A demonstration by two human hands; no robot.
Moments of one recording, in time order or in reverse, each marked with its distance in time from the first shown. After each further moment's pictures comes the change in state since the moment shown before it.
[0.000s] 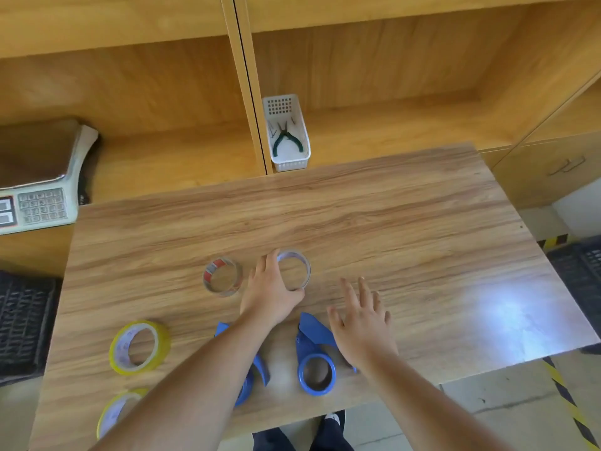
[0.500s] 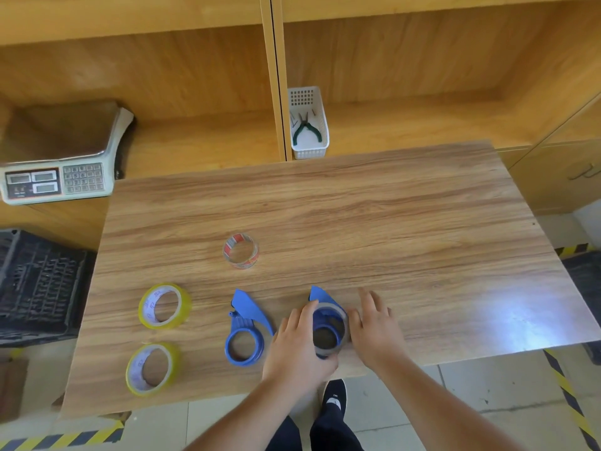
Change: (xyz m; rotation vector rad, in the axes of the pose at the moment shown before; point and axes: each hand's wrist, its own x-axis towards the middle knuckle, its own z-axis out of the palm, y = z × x) left_hand -0.149 -0.021 0.055 -0.033 -0.046 0.128; right_hand -0.045 0.025 0.018 0.115 -0.012 -0.015
